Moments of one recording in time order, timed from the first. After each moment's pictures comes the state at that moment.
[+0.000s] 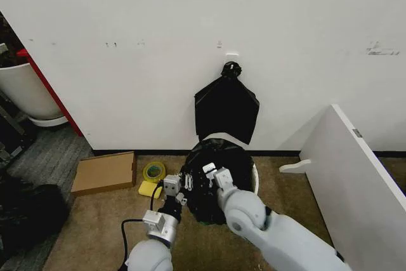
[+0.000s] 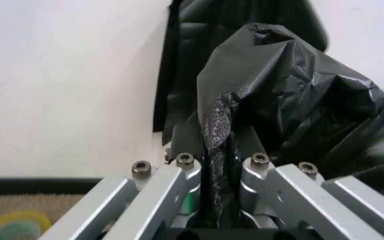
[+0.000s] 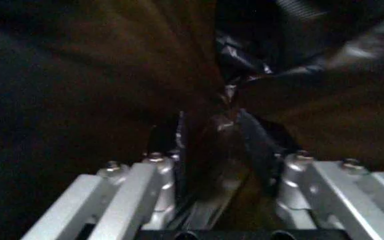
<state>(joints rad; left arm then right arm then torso) 1.34 -1.11 0.00 -2.03 -0.45 -0.13 -0.37 -0.93 1.06 -0.26 2.08 0.74 -0.73 0.49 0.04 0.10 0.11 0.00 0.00</state>
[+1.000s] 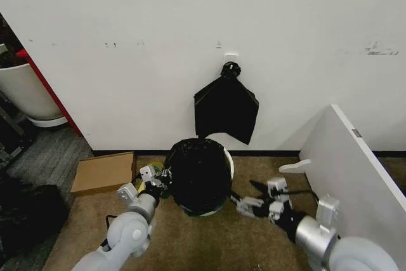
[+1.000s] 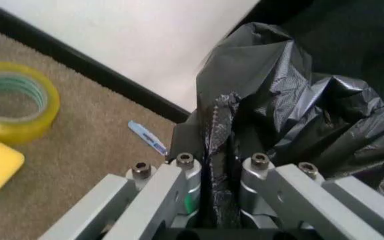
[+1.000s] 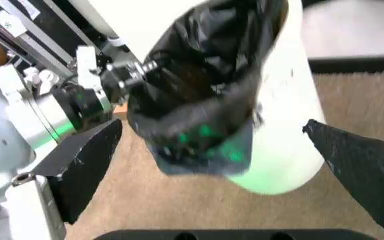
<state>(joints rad) 1.24 -1.02 -0.16 -1.93 -1.20 0.06 -0.35 -1.71 0.90 0.49 2.39 0.95 -0.46 -0.03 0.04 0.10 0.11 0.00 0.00</state>
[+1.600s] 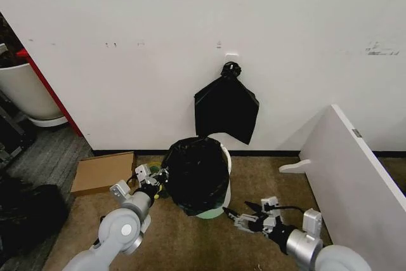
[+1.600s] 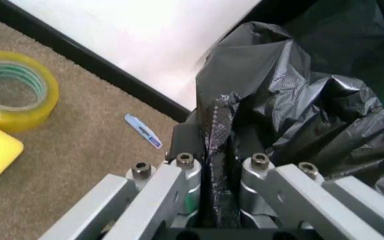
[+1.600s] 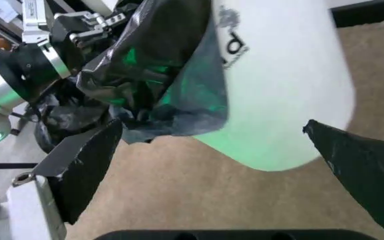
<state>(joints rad) 1.27 -1.00 -0.19 -1.98 -1.27 0.09 -0.36 -1.61 0.94 0.34 2.21 0.92 -0.43 -0.08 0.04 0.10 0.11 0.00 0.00</state>
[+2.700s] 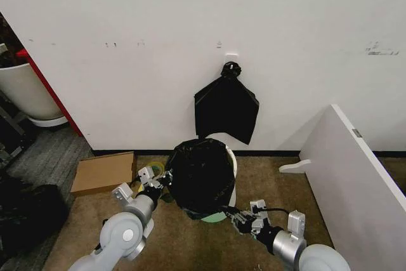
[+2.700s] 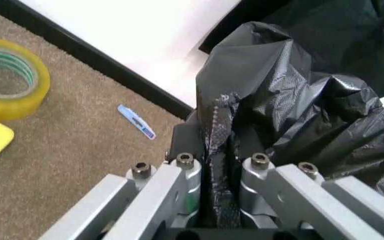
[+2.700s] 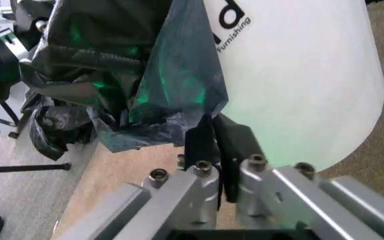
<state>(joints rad) 1.29 -1.01 -0.18 -2.01 -1.27 0.09 -0.37 -1.57 0.95 0.26 2.15 0.93 -0.39 -0.05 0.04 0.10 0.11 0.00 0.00</state>
